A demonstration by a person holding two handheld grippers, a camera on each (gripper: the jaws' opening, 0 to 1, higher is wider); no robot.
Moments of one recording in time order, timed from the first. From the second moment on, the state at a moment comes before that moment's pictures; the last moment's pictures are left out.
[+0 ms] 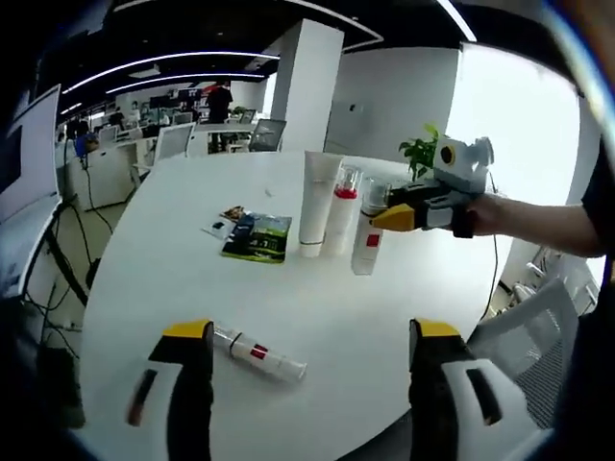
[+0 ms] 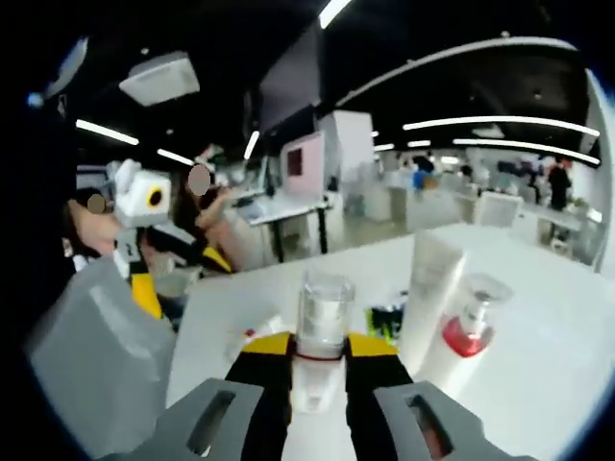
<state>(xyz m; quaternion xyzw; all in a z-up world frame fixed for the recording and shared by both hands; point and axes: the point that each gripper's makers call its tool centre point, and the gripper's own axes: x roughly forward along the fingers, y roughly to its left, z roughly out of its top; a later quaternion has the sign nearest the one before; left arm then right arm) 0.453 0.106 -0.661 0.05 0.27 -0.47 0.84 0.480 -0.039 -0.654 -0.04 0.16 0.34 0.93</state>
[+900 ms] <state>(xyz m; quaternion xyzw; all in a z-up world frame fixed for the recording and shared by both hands) 0.458 0.151 -0.675 0.07 0.28 -0.44 0.85 0.533 -0.053 -0.703 -0.09 0.13 0.37 0.91</state>
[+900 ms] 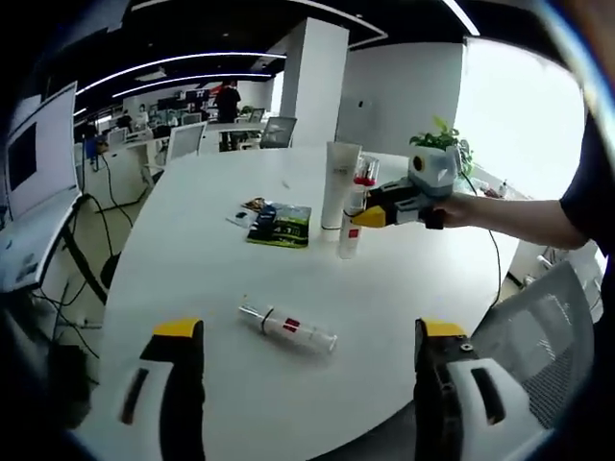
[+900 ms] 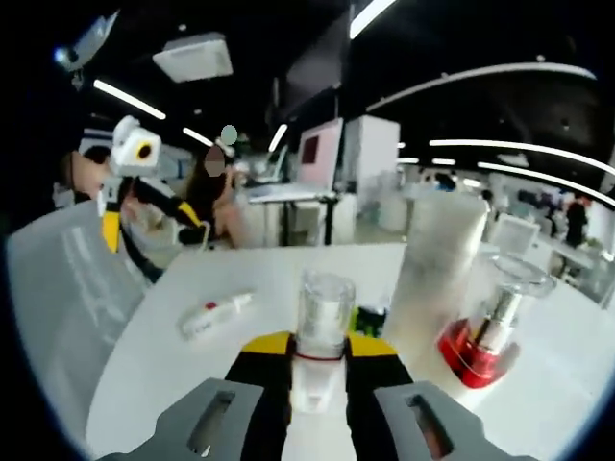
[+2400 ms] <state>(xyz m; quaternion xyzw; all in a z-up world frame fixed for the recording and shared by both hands) 0.453 0.158 -0.687 0.08 0.31 -0.43 0.85 0.535 -0.055 -0.722 -0.10 0.14 0.39 0.91</state>
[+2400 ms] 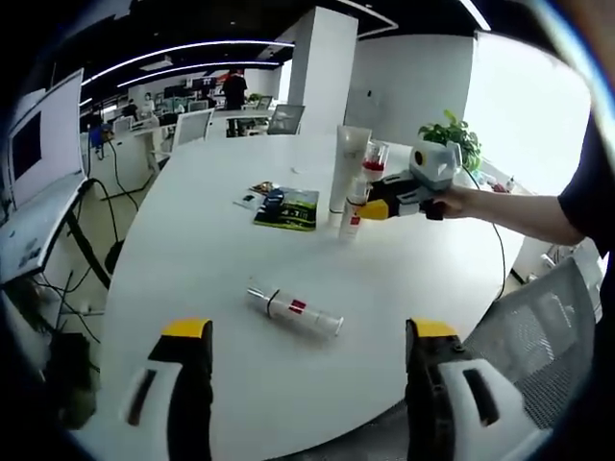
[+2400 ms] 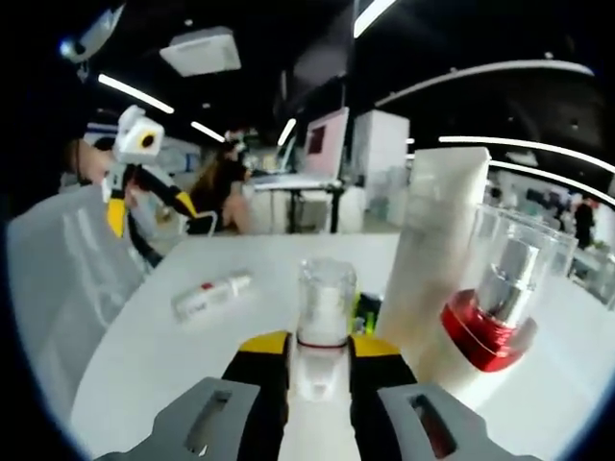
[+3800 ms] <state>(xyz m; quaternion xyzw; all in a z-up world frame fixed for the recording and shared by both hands) 0.464 0.152 -0.661 0.05 0.32 -0.43 0.84 0.444 -0.071 -0.676 -0.04 0.21 0.29 0.93</state>
